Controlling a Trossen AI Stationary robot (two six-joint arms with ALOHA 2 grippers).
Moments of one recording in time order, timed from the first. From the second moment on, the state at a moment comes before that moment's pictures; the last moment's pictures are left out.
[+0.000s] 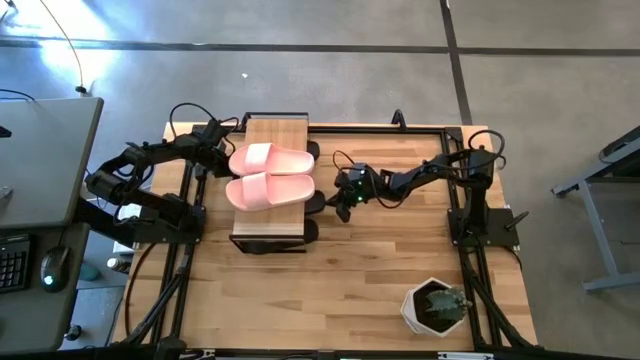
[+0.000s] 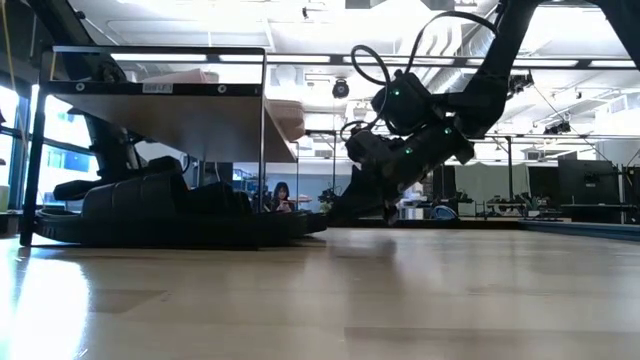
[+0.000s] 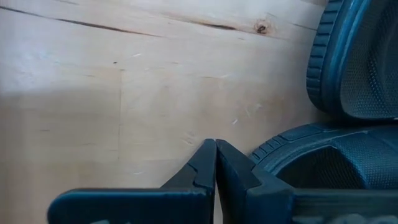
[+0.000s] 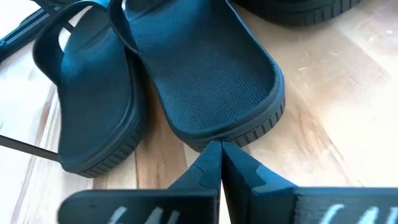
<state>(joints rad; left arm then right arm) 1.23 1.36 0.53 -0.50 0.25 -0.61 -0.26 1.92 0.79 0.54 -0.30 0.31</state>
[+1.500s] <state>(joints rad) 1.20 1.37 0.53 -0.44 0.28 -0.63 -0.21 2.01 0.86 0.62 -0.27 0.28</state>
